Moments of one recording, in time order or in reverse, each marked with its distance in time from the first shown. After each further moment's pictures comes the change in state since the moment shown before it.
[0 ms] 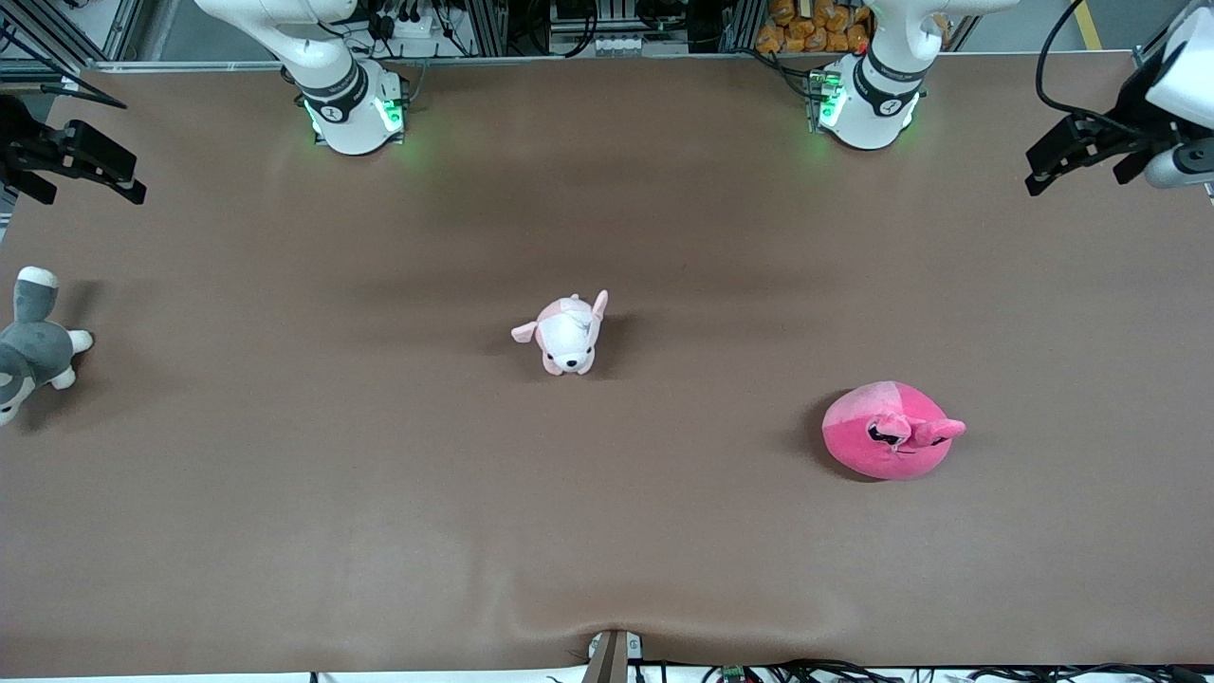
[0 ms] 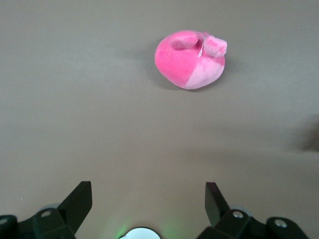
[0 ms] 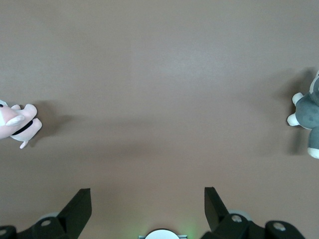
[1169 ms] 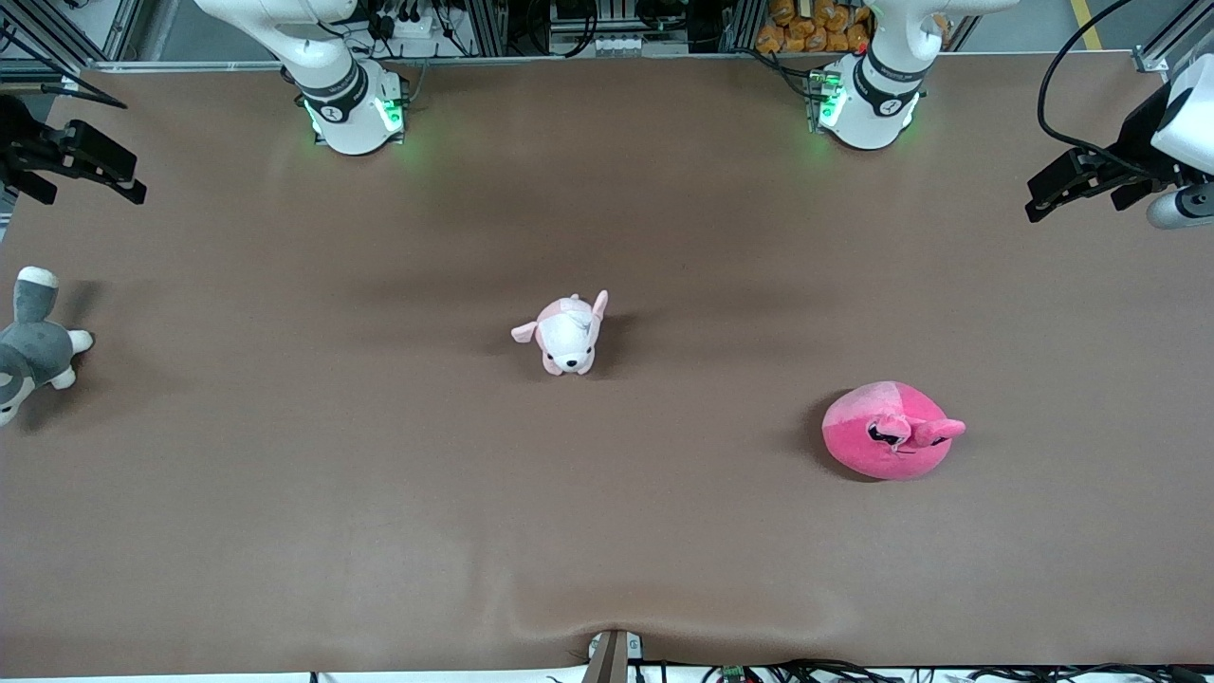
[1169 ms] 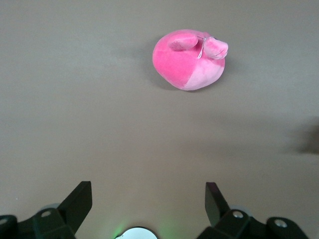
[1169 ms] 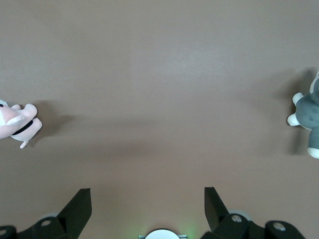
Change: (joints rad) left arm 0.002 0.069 0.008 0.045 -0.017 -0.012 0.002; right arm 0.000 0.000 0.000 0.000 0.000 0.000 0.000
